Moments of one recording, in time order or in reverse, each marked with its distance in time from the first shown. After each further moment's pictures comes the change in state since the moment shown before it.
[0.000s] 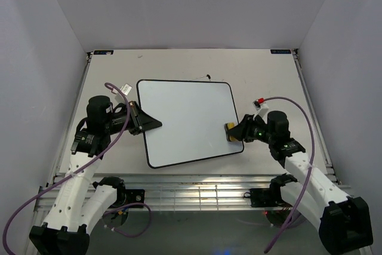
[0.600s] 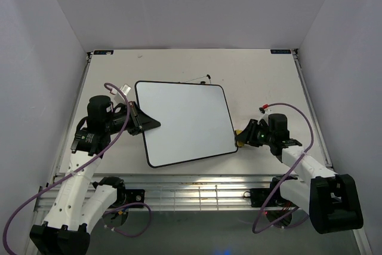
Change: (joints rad) left arm 0.001 0.011 0.010 -0.050 -0.045 0.012; right arm -0.067 0.227 -0.047 0.018 0.037 -0.039
